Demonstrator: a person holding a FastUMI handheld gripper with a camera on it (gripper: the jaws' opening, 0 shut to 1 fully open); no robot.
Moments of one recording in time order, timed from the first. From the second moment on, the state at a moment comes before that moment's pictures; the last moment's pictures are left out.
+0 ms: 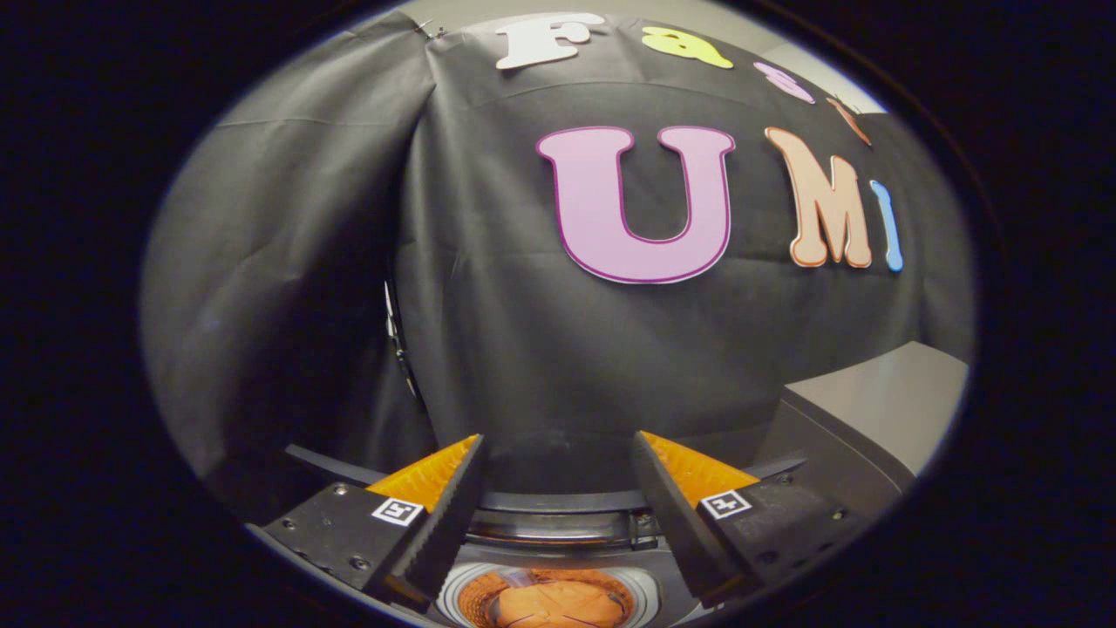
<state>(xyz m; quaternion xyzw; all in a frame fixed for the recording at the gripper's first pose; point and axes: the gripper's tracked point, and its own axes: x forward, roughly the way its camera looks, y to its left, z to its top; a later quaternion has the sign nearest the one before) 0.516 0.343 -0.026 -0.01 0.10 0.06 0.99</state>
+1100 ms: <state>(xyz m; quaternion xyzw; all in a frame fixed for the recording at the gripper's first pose) 0.517 0.345 -0.021 -0.01 0.07 0.07 1.00</state>
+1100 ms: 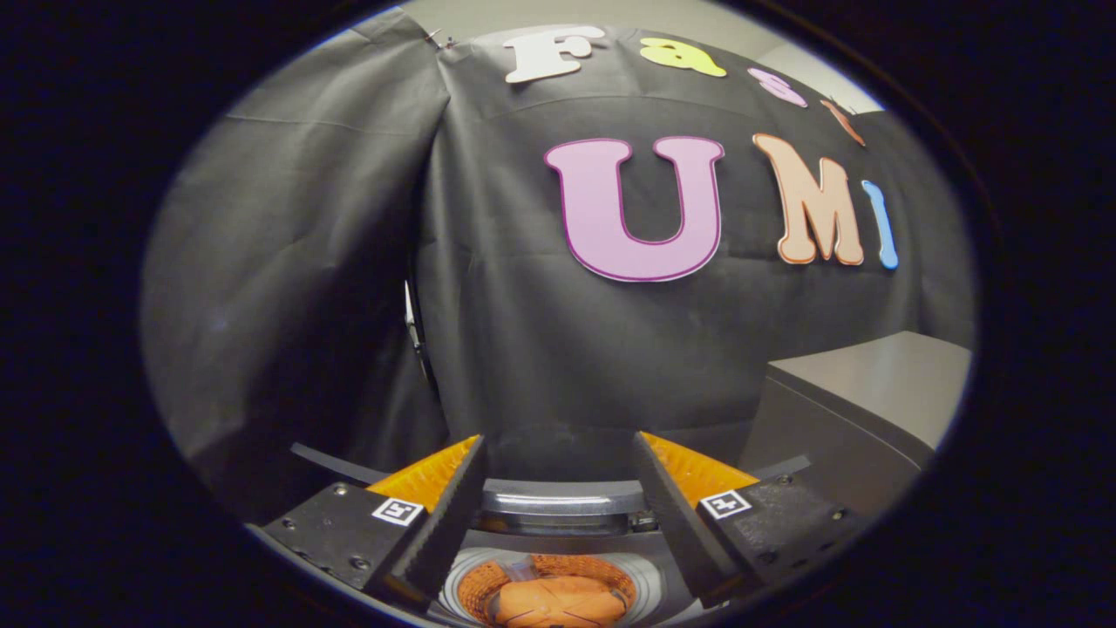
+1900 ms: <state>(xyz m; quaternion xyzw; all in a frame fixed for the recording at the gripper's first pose) 0.484 0.340 -0.057 0.02 0.07 0.04 1.00</state>
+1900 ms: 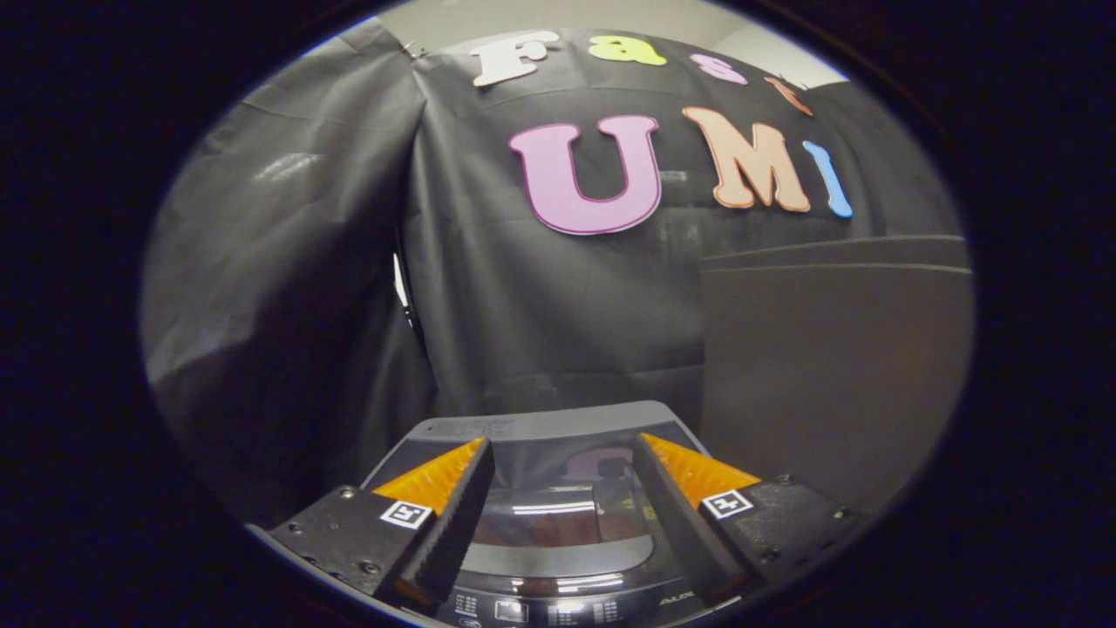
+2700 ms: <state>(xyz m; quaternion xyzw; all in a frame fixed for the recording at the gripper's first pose) 0.431 0.315 0.008 0.04 0.06 0.06 1.00</state>
